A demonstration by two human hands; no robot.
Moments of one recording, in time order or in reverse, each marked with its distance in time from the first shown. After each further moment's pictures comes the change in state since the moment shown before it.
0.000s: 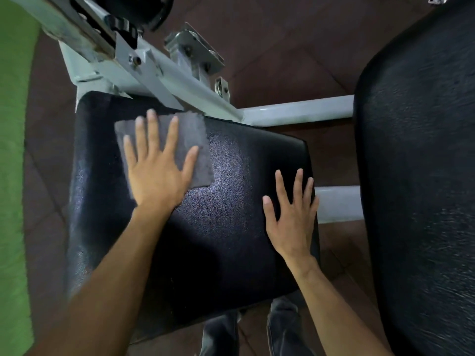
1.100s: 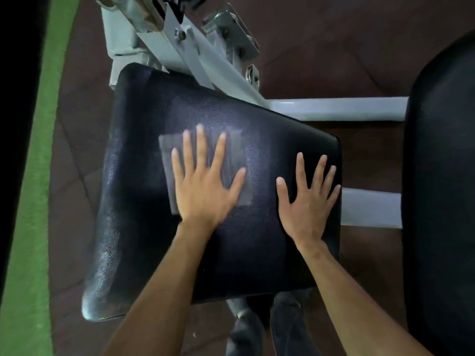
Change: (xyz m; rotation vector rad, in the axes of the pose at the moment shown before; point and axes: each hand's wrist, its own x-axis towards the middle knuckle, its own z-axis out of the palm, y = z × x) left_hand -0.067 0.023 0.011 0.006 -0.028 0.008; right_hand 0.013 -0.024 0.002 -0.034 0.003 0.008
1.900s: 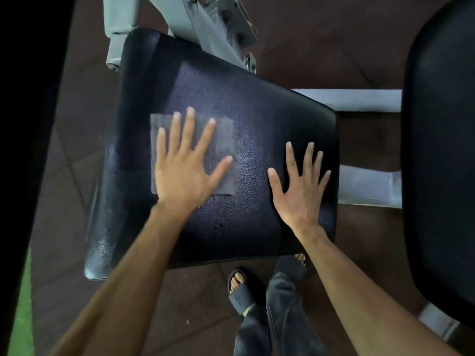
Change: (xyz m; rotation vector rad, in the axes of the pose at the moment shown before) left_hand -0.043 -0.053 0.003 0.002 0.062 0.102; right_hand -0.045 -0.001 0.005 -0.024 -0.022 -0.106
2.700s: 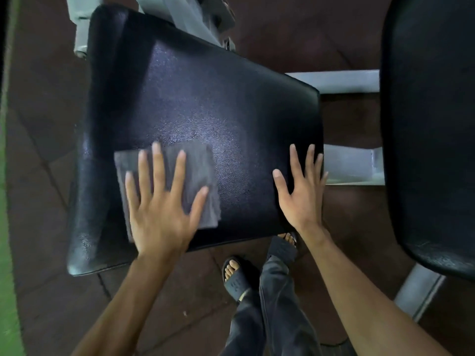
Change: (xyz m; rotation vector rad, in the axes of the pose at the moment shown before) left_hand -0.096 0.007 0.006 -0.006 -0.031 -0.113; right_hand -0.039 0.040 0.001 0.123 0.001 0.056
